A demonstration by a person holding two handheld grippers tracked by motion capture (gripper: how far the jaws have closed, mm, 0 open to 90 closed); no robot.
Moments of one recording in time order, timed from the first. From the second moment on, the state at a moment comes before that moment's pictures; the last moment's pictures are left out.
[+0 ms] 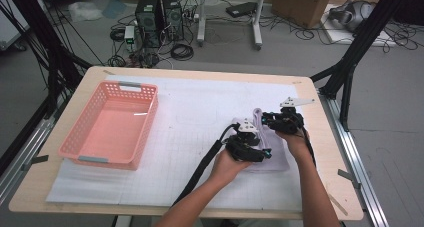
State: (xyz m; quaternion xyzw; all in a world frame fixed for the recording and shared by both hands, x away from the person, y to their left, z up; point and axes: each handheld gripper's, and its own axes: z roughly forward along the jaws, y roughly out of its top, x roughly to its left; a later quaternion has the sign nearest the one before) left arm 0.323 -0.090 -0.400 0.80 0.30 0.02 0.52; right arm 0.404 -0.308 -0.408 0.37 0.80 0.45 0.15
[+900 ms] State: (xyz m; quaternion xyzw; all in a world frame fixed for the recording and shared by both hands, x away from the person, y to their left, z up) left arm 0.333 0.056 -0.433 0.76 0.35 0.11 0.54; right arm 0.304 -0.340 -0.421 0.42 0.77 0.44 0.16
